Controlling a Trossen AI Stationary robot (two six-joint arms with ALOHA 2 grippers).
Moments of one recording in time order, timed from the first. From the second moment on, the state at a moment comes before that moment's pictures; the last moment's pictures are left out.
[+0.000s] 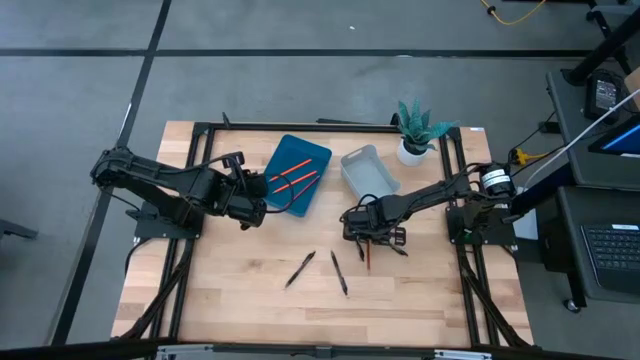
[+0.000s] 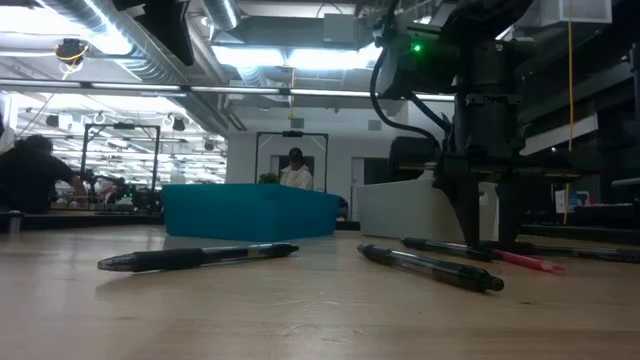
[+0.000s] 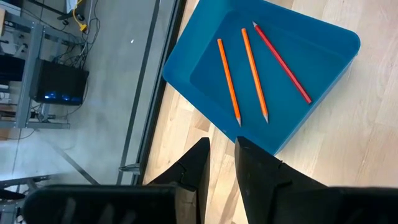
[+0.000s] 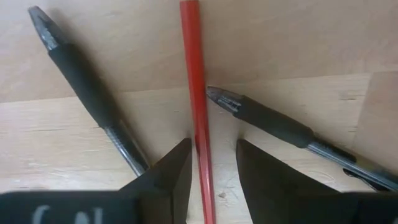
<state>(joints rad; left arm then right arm) -0.25 1.33 1.31 -1.38 -0.75 -0.38 0.13 1.81 1.04 -0.70 -0.11 1.81</state>
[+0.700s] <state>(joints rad) -0.25 1.33 1.31 -1.38 -0.75 -0.38 0.13 1.81 1.04 -0.69 -0.11 1.81</state>
